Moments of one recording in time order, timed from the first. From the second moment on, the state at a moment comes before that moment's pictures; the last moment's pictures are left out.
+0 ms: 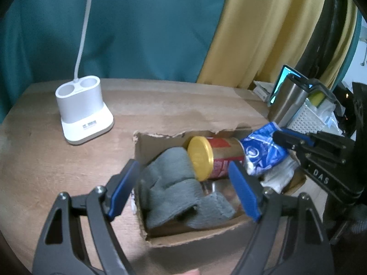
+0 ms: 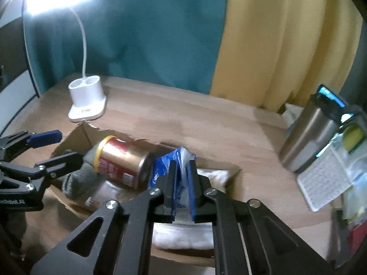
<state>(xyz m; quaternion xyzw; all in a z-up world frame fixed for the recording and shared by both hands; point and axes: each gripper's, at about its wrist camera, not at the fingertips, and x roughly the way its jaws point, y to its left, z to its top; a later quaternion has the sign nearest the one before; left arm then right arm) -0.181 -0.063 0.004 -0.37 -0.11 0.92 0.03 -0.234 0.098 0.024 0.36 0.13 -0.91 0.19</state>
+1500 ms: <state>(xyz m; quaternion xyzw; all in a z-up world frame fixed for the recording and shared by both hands) -0.105 -0.018 0.031 -0.35 -0.08 0.93 0.05 -0.167 0.141 0.029 0.37 0.06 -0.90 0.21</state>
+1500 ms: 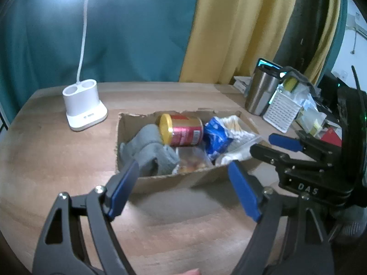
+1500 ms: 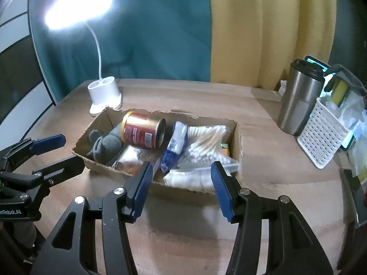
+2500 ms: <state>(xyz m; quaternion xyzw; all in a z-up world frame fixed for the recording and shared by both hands) -0.046 -0.008 0.031 -0.33 -0.09 0.94 0.04 -0.103 0.166 0.030 0.36 0.05 -0.91 0.20</state>
